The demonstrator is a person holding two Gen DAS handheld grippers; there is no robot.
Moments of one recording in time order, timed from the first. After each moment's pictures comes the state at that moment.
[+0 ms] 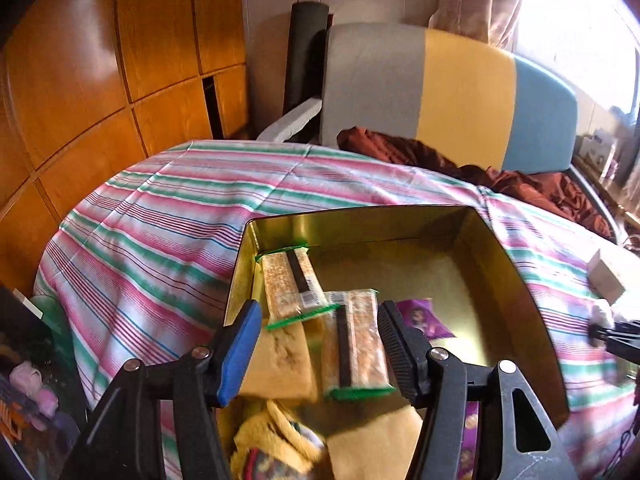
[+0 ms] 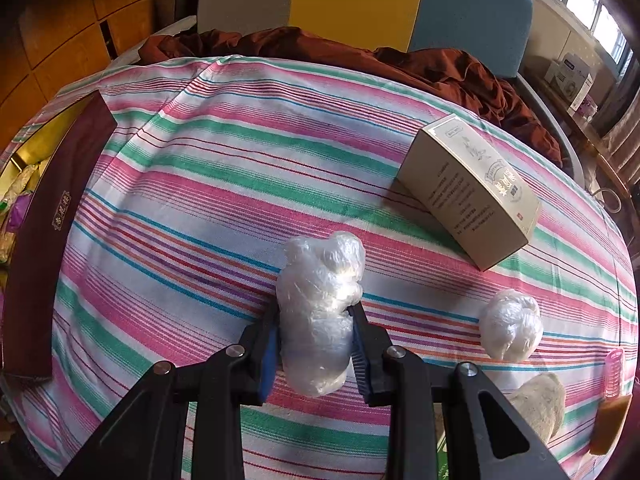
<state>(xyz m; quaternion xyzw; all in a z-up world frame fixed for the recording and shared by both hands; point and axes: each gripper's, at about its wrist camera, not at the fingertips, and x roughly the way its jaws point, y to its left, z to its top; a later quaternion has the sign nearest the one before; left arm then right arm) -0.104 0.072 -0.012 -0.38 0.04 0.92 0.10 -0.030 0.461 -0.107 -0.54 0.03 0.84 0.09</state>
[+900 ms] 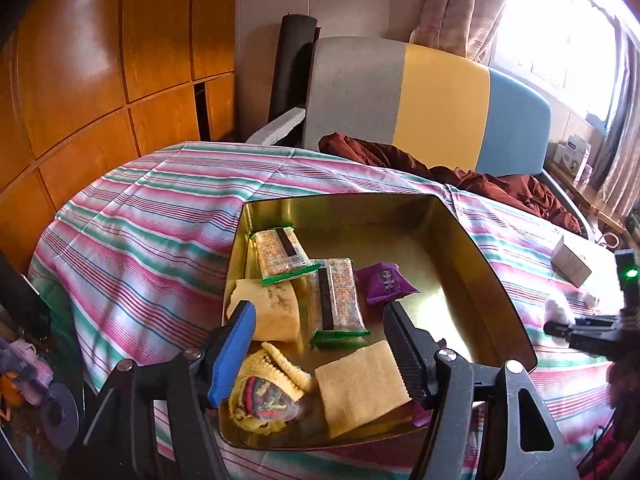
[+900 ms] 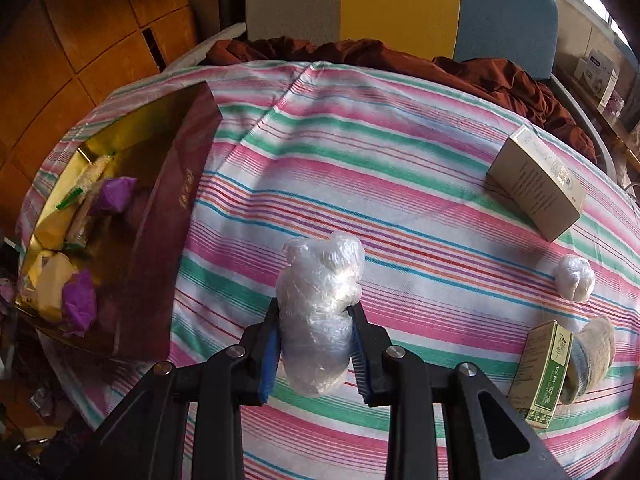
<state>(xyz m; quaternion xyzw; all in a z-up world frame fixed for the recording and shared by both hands) -0.045 0.052 -0.005 -0.36 0.02 0.92 0.14 -0.010 0.378 -0.080 -0.51 0.08 0.85 0.03</state>
